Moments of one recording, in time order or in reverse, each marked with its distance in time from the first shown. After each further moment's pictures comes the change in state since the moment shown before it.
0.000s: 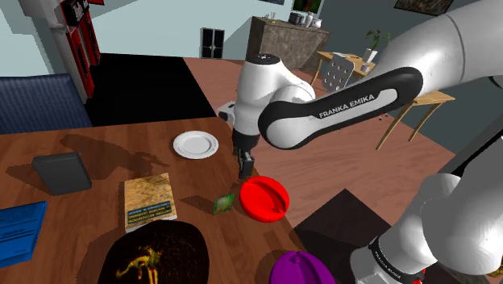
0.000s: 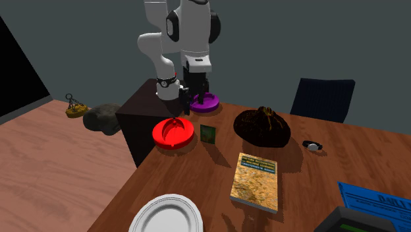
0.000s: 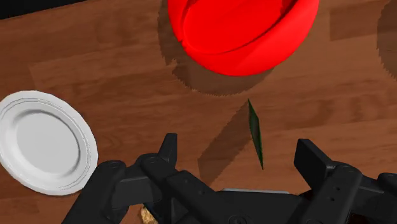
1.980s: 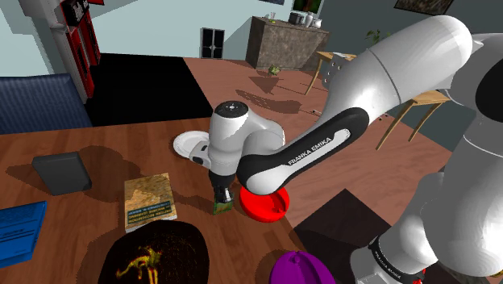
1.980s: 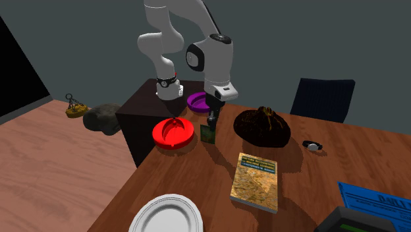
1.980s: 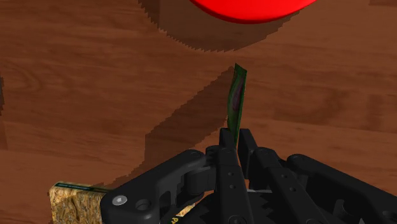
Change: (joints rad) arm 0.074 0.252 0.048 0.046 -0.110 0.178 -0.042
